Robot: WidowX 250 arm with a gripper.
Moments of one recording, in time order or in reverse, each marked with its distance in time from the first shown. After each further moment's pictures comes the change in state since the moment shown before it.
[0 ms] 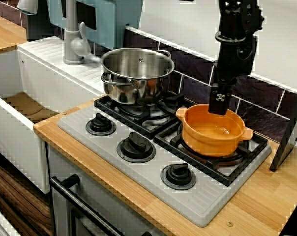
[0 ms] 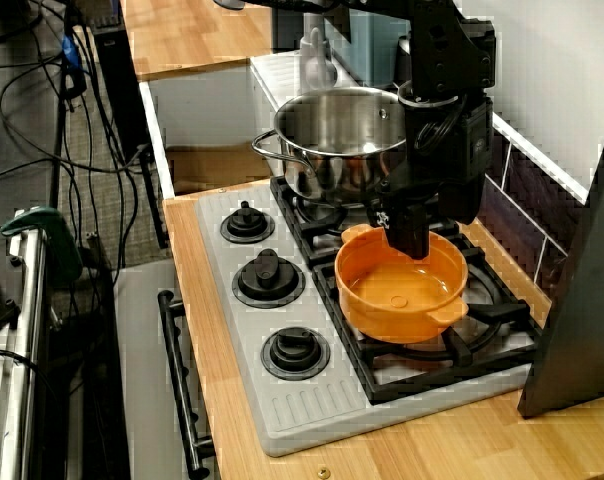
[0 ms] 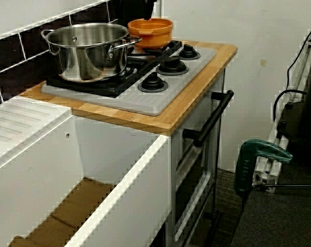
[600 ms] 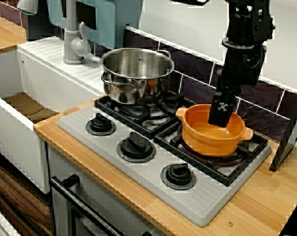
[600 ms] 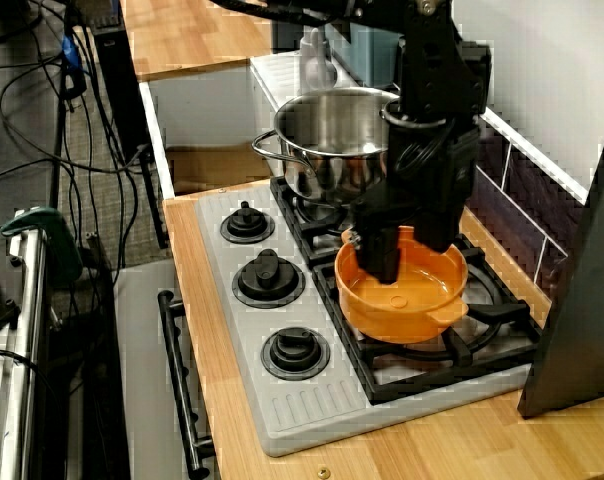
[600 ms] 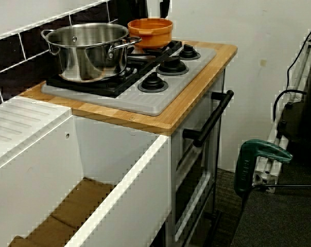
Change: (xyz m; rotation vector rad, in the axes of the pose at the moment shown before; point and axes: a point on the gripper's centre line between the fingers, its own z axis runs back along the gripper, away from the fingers) arm 0.003 -0.033 0.001 -0.098 0.062 -0.032
